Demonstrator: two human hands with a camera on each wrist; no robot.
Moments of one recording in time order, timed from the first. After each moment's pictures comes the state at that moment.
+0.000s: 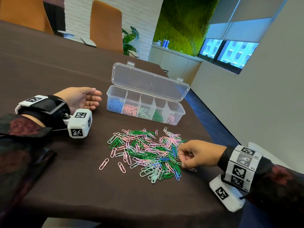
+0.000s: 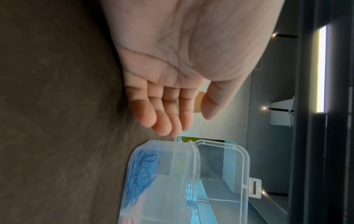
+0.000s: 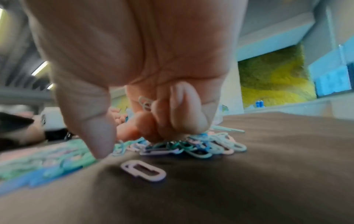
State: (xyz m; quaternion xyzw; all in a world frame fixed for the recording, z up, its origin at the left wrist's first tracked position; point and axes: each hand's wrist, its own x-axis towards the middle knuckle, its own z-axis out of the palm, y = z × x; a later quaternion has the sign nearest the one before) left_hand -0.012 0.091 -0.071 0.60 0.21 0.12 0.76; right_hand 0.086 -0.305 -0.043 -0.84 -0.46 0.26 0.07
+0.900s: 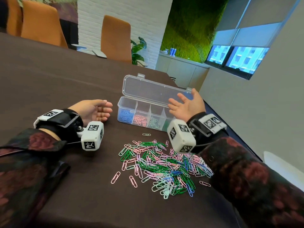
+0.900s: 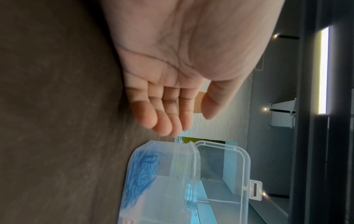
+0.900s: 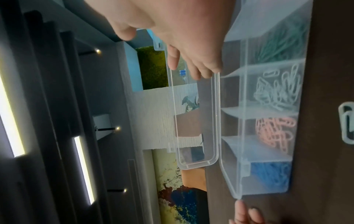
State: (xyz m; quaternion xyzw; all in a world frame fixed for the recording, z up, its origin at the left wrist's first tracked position) left_hand -0.012 0.088 -0.070 0.58 0.21 0.13 0.77; right_hand 0.120 -0.175 0.013 -0.46 -0.09 0.29 0.84
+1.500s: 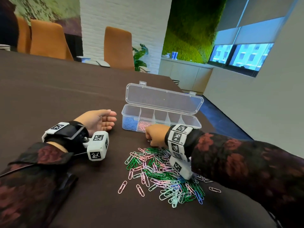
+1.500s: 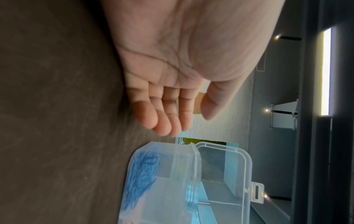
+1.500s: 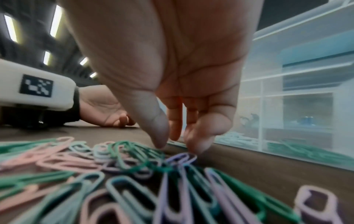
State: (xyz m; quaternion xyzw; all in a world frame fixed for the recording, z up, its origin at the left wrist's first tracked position) left_hand -0.012 0.087 -0.069 0.59 0.21 0.12 0.77; right_hand 0.076 -0.123 -0.030 -0.85 -0.49 0.07 -0.16
